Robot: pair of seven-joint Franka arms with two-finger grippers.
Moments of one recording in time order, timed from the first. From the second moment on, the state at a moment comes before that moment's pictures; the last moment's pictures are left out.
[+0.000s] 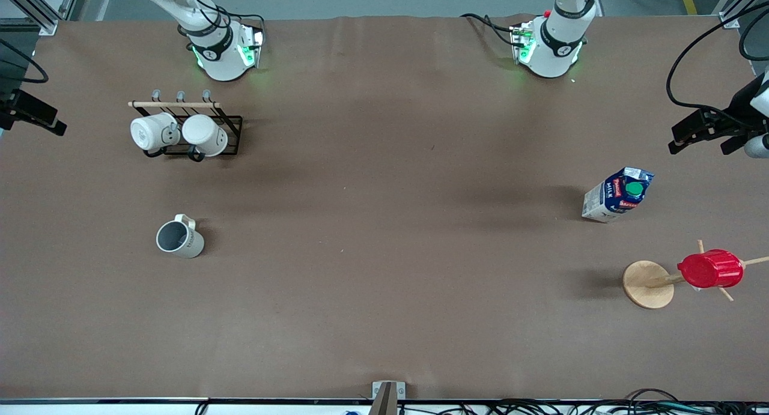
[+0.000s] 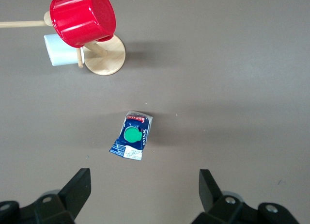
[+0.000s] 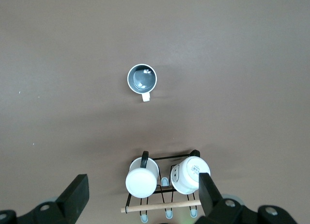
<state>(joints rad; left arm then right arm) 0.02 -0.07 0.00 -1.72 -0.02 1.71 0.05 -0.06 -0.02 -0.03 -1.50 0.02 1.45 0.04</state>
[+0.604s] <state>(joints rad) 0.02 -0.07 0.00 -1.72 -0.02 1.70 0.05 -0.06 -0.01 -0.03 -1.50 0.02 1.47 0.04</state>
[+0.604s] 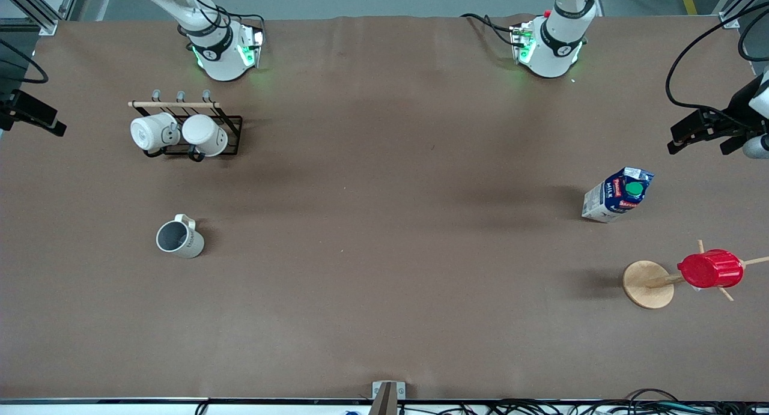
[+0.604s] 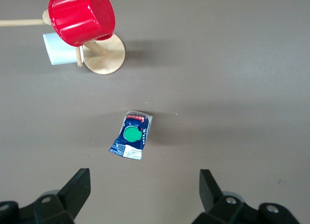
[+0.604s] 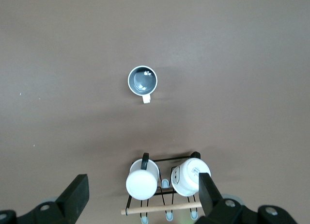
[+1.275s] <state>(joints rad) 0.02 -0.06 0.01 -1.84 -0.02 1.79 0.05 -0.06 0.20 -0.03 -1.79 0.02 1.96 -0.07</state>
